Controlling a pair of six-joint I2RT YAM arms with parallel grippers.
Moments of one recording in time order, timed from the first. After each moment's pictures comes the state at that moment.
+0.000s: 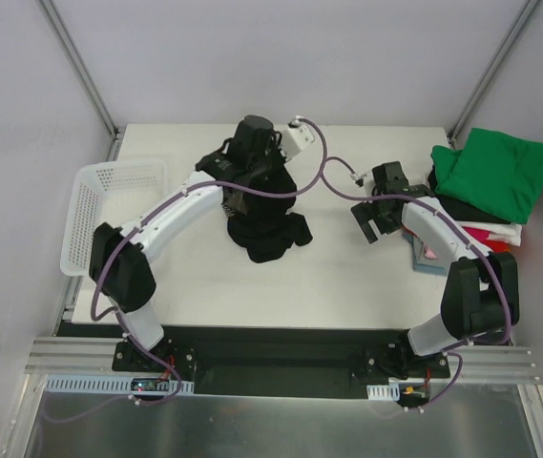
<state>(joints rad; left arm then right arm) -0.65 1.76 1.59 -0.41 -0.06 0.54 0.24 1.51 1.11 -0.74 0.22 -0.30</state>
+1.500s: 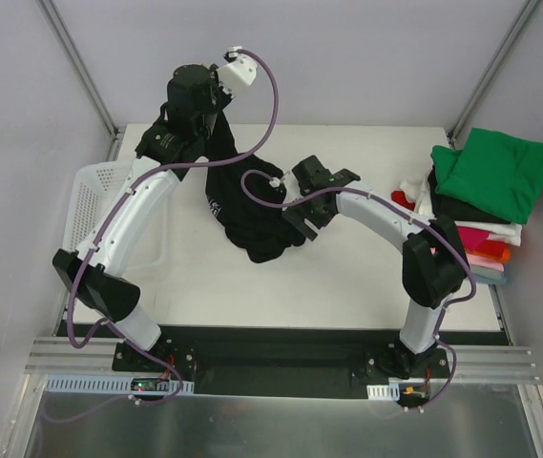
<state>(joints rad) -0.49 1.62 1.89 -0.42 -0.41 0.71 0.65 1.81 1.47 -0.82 0.14 -0.31</state>
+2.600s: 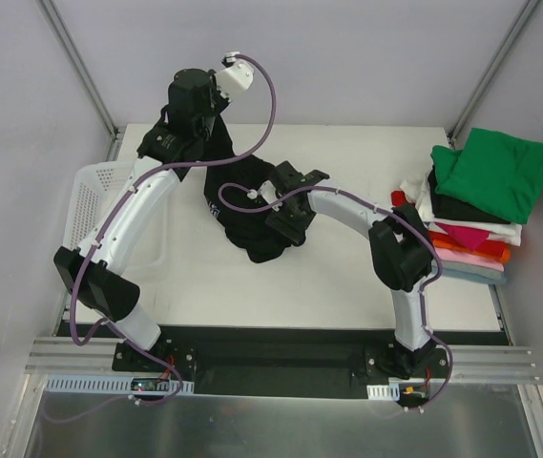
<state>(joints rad) -0.46 1.62 1.83 -0.40 -0.41 0.72 0.72 2.04 1.63 -0.86 0.11 -0.37</state>
